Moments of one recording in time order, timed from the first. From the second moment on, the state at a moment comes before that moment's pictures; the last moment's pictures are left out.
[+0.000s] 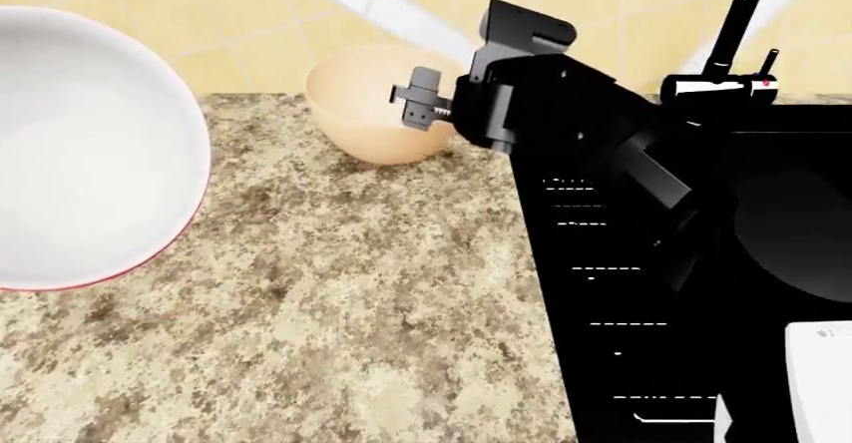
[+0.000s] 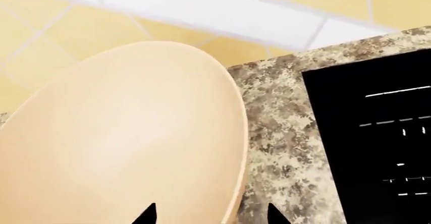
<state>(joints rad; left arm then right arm) -2.08 -1.24 1.03 0.12 -2.48 -1.33 -1.25 1.68 0.00 -1.64 1.15 2.16 0.43 0.43</state>
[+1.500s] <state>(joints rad) -2.08 -1.28 0.96 0.17 -2.45 -1.29 -1.22 2.10 0.64 -1.55 0.02 1.96 0.19 0.91</state>
